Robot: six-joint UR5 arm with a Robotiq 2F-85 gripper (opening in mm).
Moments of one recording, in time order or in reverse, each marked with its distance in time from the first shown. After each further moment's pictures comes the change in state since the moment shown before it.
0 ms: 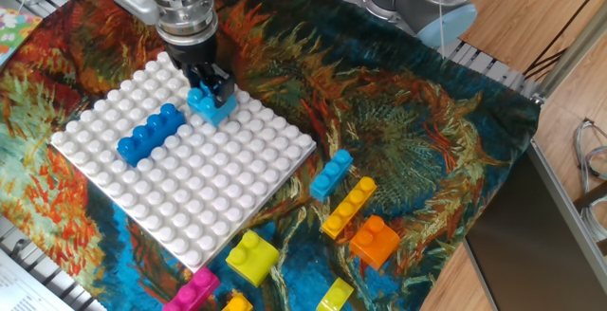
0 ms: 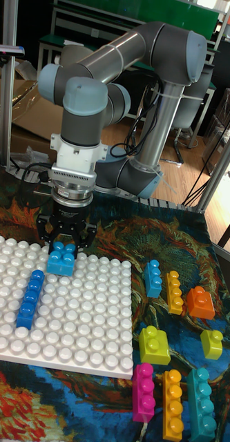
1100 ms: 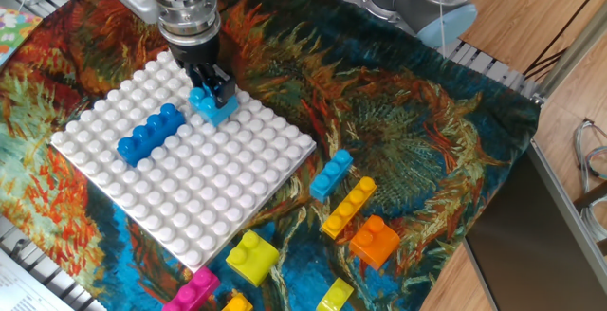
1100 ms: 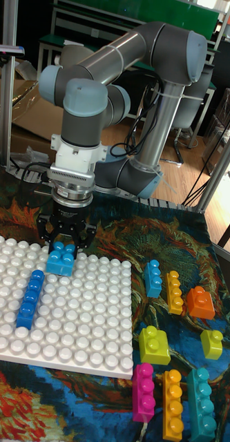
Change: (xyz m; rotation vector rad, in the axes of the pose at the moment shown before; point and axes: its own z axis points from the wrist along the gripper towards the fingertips) arm 0.006 -0.003 0.004 0.004 0.008 0.022
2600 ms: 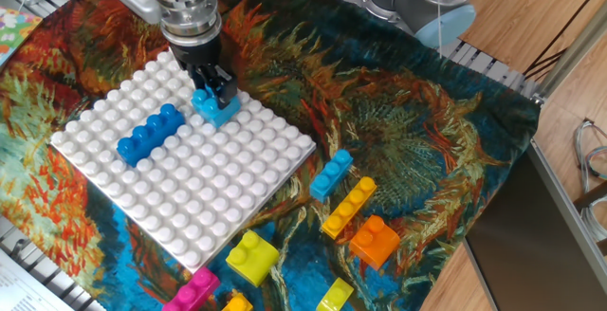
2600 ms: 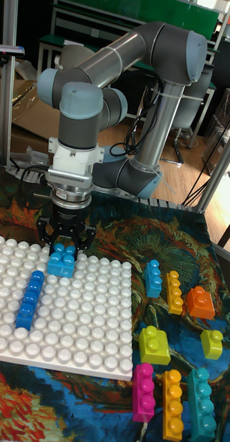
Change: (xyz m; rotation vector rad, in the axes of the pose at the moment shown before) arm 0.002 0.003 0.008 -0.026 -0.010 -0.002
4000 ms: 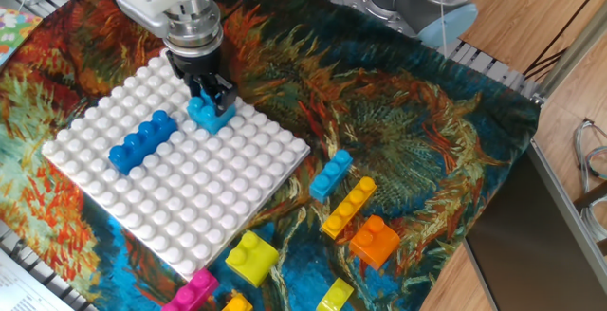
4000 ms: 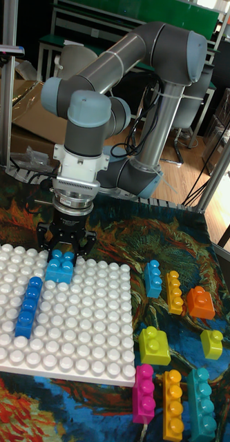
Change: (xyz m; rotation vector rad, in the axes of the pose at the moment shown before) arm -0.013 -0.002 0.009 0.051 -0.028 -0.105
